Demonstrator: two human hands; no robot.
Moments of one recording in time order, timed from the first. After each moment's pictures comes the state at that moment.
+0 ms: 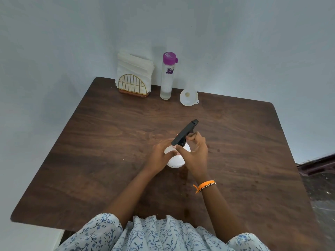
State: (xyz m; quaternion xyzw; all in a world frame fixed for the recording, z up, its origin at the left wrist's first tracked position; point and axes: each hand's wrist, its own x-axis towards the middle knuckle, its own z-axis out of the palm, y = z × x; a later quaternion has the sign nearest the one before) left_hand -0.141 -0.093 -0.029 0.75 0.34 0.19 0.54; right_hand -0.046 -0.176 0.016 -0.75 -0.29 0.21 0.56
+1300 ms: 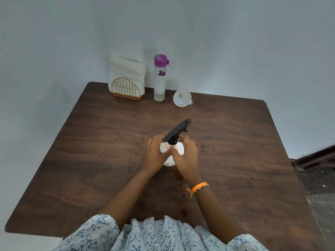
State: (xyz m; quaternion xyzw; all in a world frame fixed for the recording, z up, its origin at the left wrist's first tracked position) left_hand -0.128 -0.094 -0.025 0.75 0.40 0.23 0.47; right_hand -0.053 -0.175 0.003 -0.77 -0.32 0.19 0.52
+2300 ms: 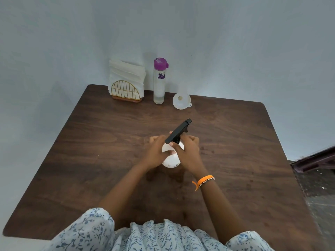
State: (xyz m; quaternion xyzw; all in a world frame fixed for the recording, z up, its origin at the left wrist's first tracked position) left_hand -0.126 -0.074 -0.014 0.80 0.34 0.12 0.48; right_hand -0.030 -0.164 0.013 -0.80 -0.39 0.21 0.41
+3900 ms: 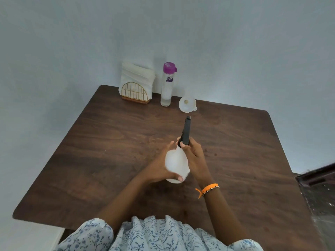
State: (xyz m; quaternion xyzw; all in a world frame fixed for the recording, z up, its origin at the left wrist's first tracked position) left_hand -0.162 -0.109 -0.022 0.75 0.30 0.05 0.59; right_hand -0.042 -0.190 0.017 -0.67 -0.35 0.33 0.57
